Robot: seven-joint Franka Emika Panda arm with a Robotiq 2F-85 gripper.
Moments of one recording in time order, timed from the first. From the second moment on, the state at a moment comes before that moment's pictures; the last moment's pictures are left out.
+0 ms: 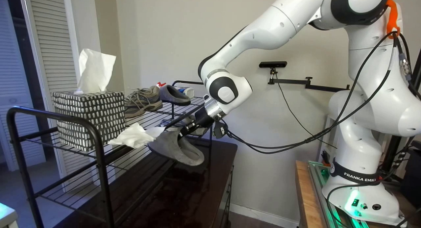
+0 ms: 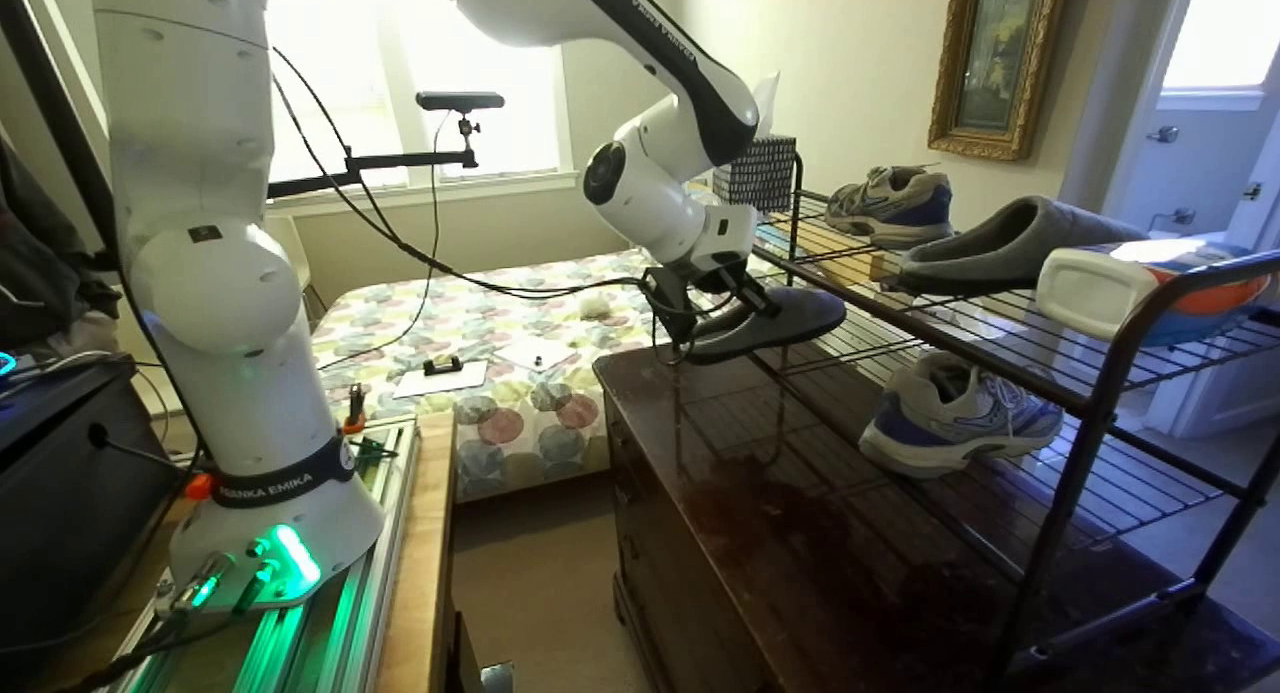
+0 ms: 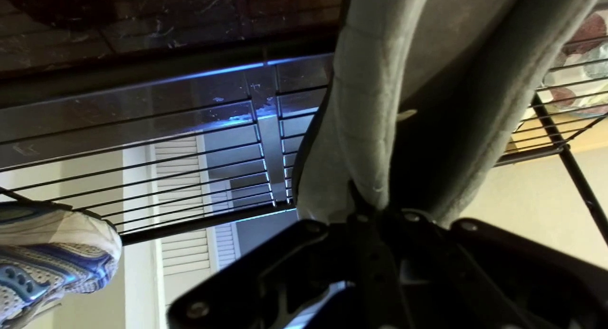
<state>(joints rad) 0.54 0.26 -0.32 -2.15 2.52 3.00 -2.22</state>
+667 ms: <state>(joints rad) 0.58 0.27 -0.27 -2.18 2.50 3.00 -2.14</state>
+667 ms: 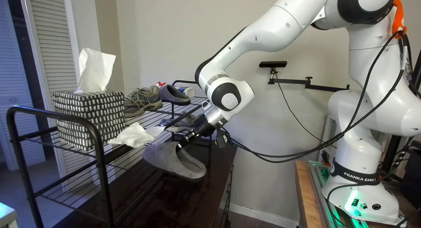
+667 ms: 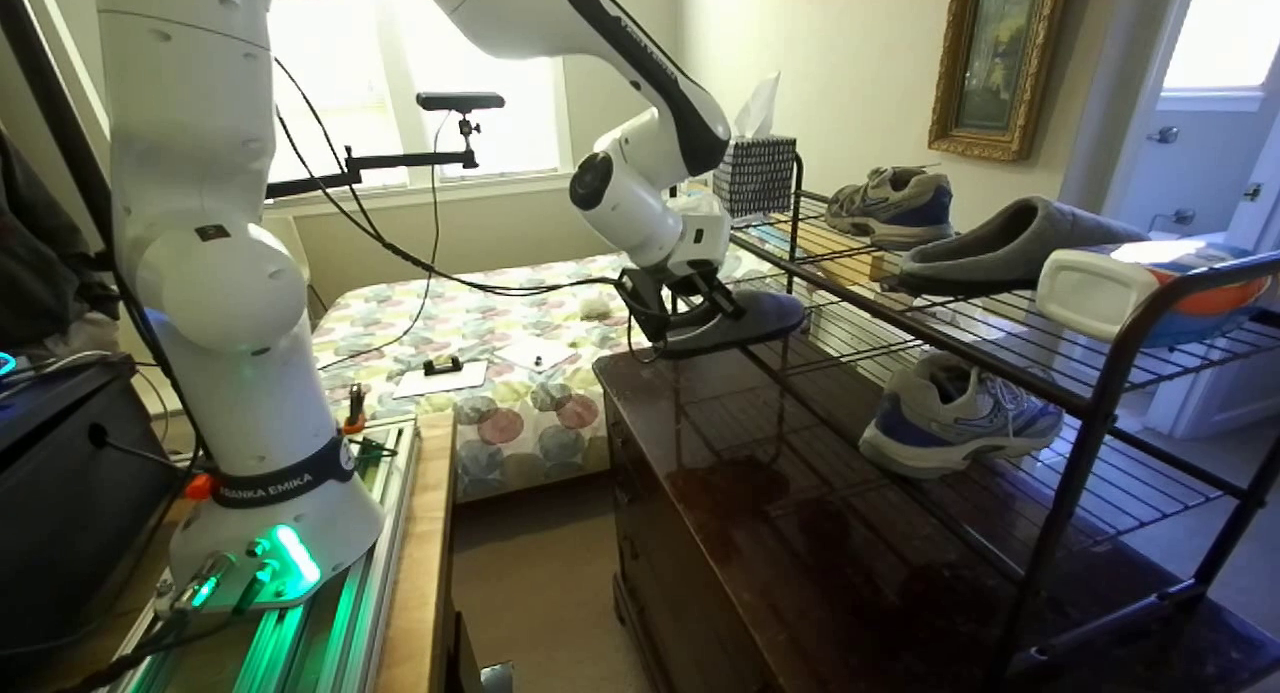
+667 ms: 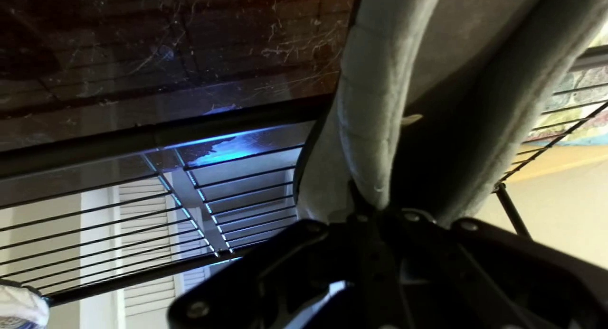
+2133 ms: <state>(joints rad) 0.76 0.28 -0.45 -2.13 2.51 2.97 -2.14</state>
